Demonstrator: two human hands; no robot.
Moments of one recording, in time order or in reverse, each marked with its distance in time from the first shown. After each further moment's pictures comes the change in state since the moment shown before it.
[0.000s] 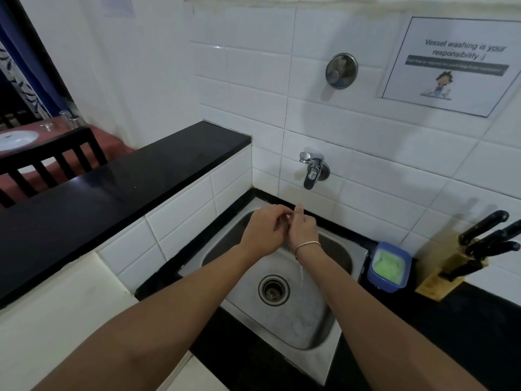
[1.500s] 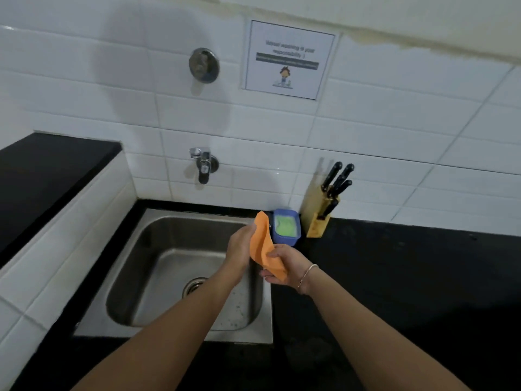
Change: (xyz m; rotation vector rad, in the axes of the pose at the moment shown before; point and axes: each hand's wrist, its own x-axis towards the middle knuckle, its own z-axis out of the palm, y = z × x) left_hand -0.033 0.093 0.083 -0.932 -0.372 -0.640; right_hand -0.102 0.056 -0.141 0.331 -0.029 0.598
